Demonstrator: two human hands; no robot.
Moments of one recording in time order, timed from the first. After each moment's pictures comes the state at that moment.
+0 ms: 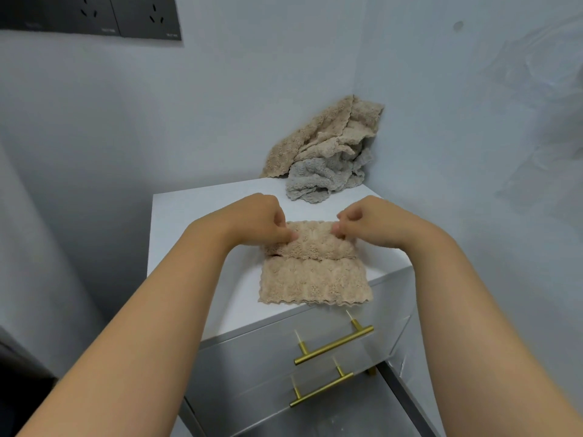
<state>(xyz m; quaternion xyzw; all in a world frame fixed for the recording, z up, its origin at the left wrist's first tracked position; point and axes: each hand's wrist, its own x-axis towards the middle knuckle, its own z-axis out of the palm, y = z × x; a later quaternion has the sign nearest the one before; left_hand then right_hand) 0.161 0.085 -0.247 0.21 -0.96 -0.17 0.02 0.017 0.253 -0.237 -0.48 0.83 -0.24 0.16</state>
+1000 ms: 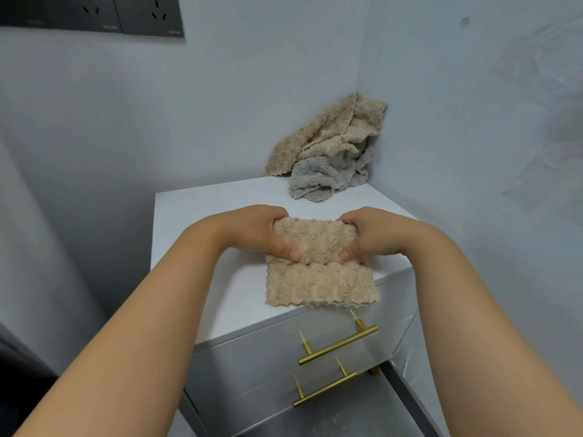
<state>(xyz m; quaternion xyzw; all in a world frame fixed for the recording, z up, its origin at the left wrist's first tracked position) 0.172 0.084 -0.250 0.20 -0.94 -0.27 -0.03 0.018 0.246 -0.242 -0.52 0.83 -0.11 0.17</state>
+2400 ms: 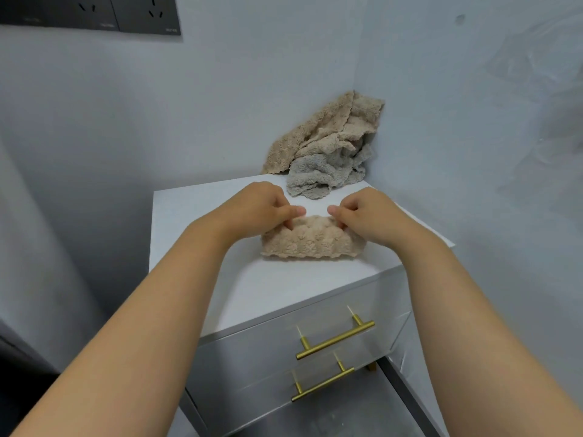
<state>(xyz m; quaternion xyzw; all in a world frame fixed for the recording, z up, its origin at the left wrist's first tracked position) 0.164 0.095 -0.241 0.21 -0.94 -0.26 0.12 0.024 0.243 -0.245 -0.47 0.84 -0.28 0.06</state>
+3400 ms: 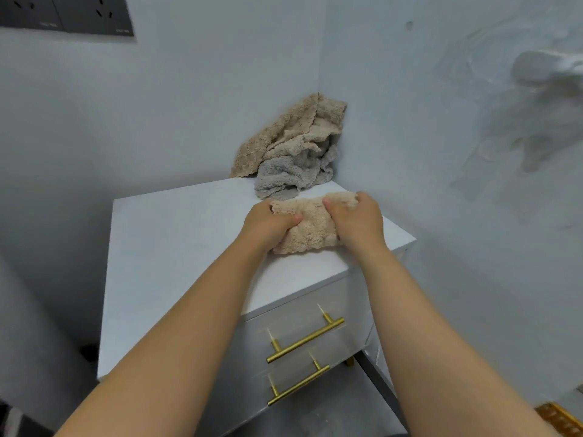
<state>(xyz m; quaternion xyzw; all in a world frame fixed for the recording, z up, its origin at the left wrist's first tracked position) 0.110 0.141 -0.278 0.29 -0.73 -0.58 0.23 0.005 0.247 -0.282 -0.20 0.80 -0.56 0.02</state>
